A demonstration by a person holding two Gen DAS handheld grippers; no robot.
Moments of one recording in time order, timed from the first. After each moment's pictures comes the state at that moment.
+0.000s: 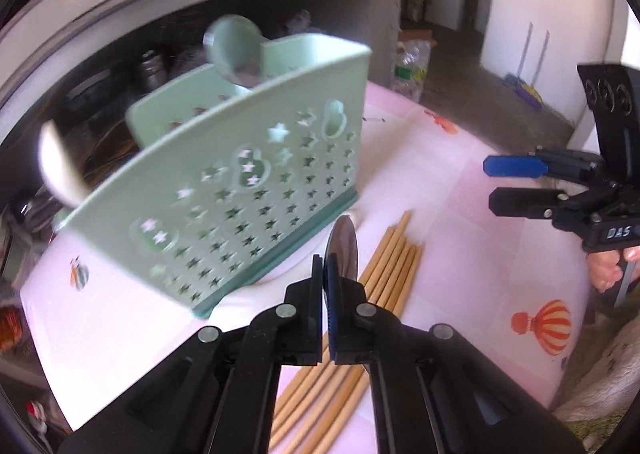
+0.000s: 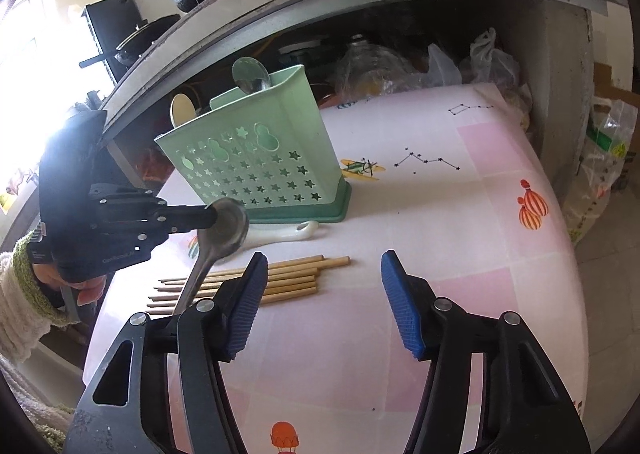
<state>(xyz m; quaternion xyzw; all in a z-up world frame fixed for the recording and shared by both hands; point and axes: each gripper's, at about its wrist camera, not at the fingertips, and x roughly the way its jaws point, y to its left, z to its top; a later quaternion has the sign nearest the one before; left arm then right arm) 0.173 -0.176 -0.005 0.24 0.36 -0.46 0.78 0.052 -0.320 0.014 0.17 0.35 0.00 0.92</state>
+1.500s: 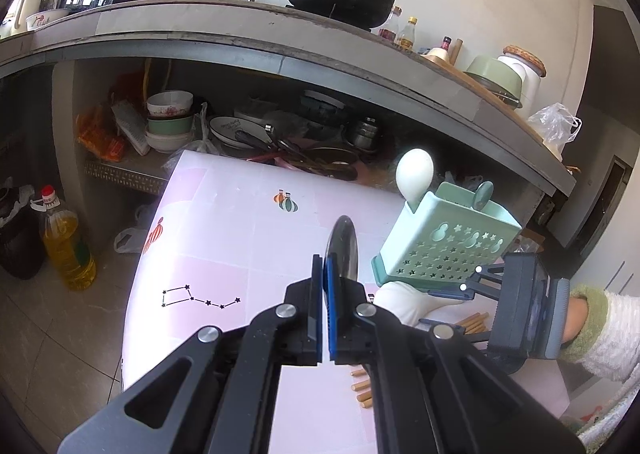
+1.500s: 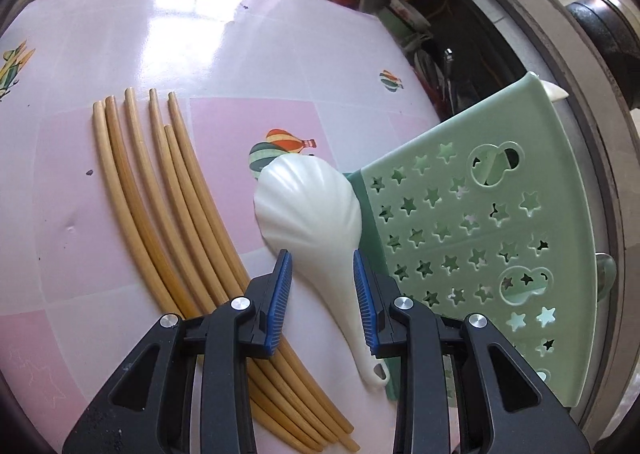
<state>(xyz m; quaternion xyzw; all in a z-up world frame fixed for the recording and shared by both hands) 0.158 0.059 0.030 -0.08 0.29 -0.23 0.92 0.160 -0.133 -0.053 -0.46 0.37 0.17 0.79</state>
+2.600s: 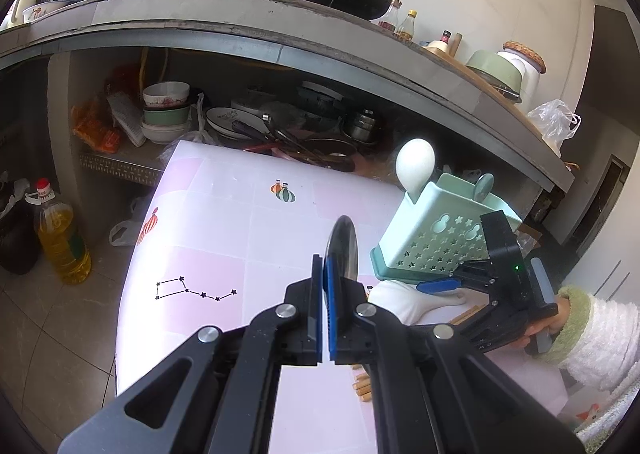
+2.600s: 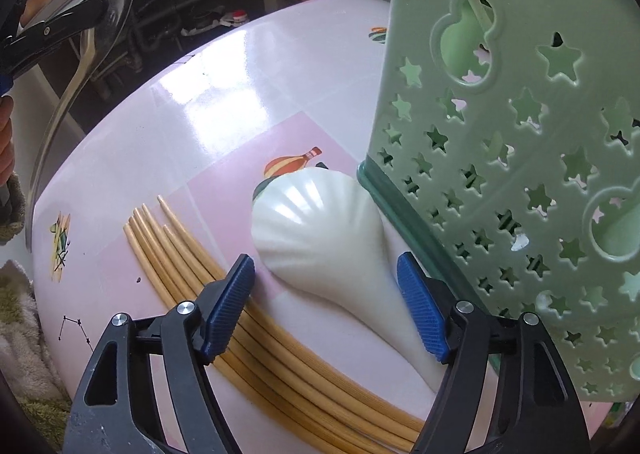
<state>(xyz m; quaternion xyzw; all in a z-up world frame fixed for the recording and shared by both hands) 0.160 0.057 0.022 -0.08 0.30 -0.24 0.92 0.237 -0.179 -0.044 -0.16 0.51 0.26 0.80</state>
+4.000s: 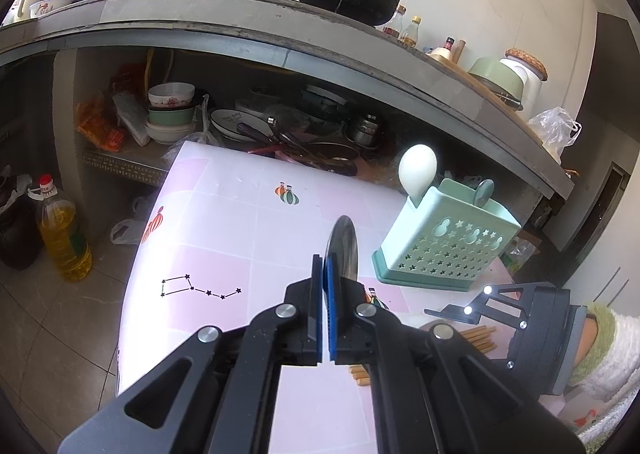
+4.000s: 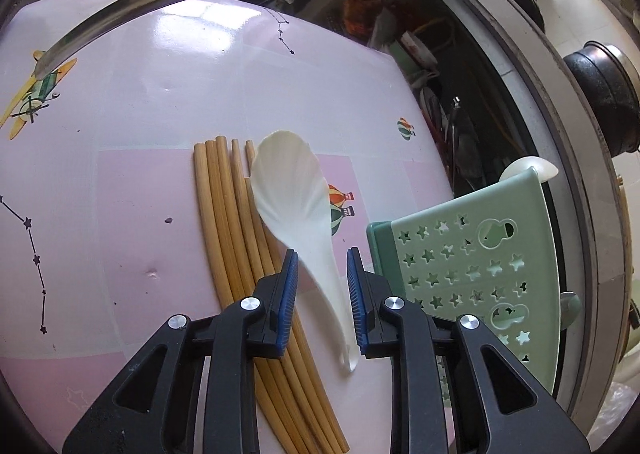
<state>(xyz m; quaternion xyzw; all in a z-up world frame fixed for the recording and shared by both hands) 0.156 0.064 0.022 -0.09 0.30 -0.24 0.92 0.132 -0.103 -0.047 -0.50 0.33 0.18 0.78</state>
